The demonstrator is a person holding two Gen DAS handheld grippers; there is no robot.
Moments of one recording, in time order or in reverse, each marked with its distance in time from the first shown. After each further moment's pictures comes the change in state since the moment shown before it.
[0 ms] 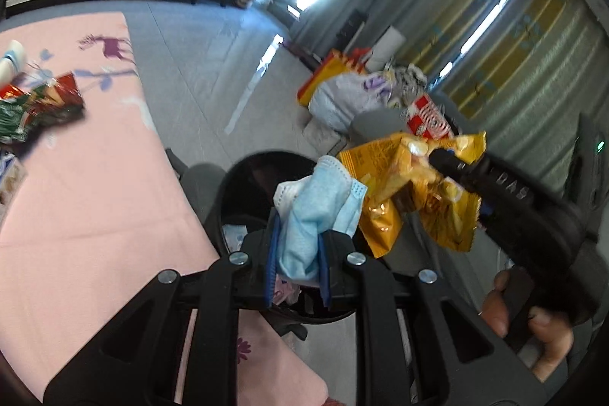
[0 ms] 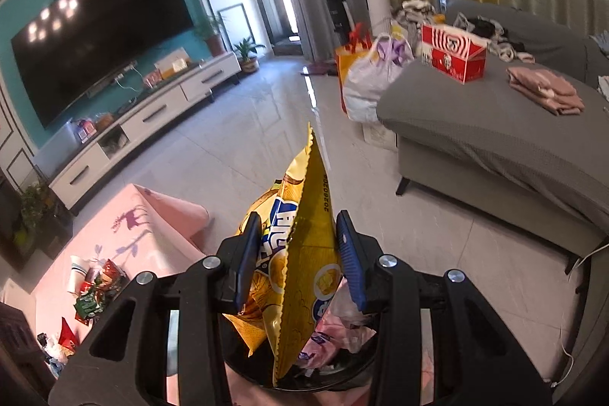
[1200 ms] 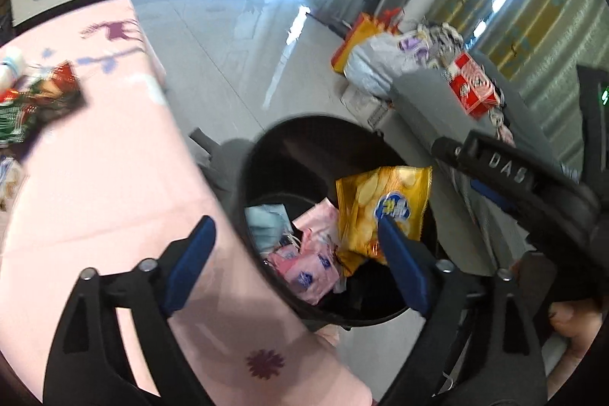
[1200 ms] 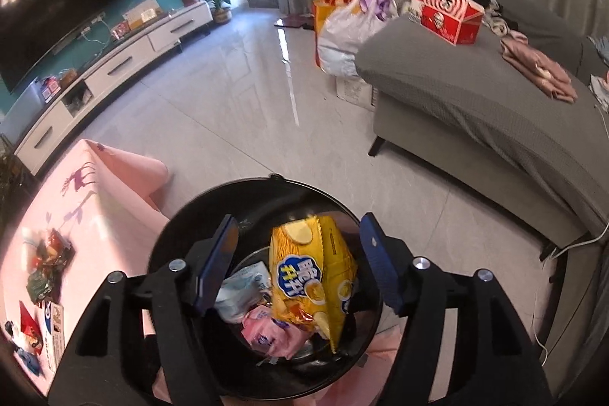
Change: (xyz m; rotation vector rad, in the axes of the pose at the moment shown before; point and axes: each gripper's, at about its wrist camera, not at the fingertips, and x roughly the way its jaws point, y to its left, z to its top) left arm 0.027 0.009 -0.001 0.054 0.076 0.172; right arm 0.059 -0.005 -0.009 -0.053 0.165 -0.119
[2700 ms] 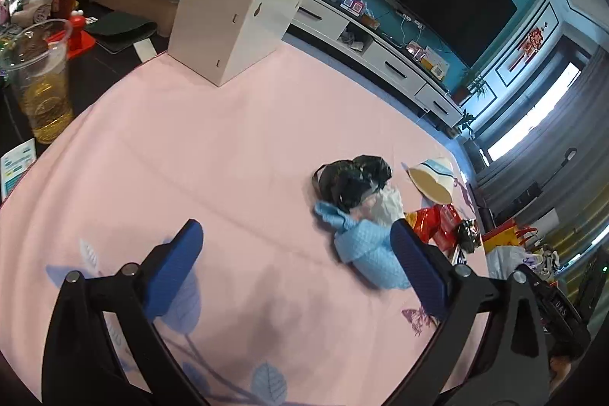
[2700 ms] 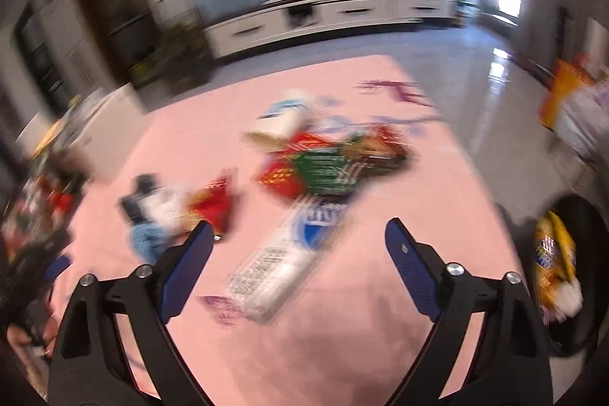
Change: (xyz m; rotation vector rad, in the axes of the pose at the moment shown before) left arm -0.301 0.388 -0.129 -0.662 -0.392 0.395; right arm -0.087 0.308 -0.129 -0.593 0.095 0.631
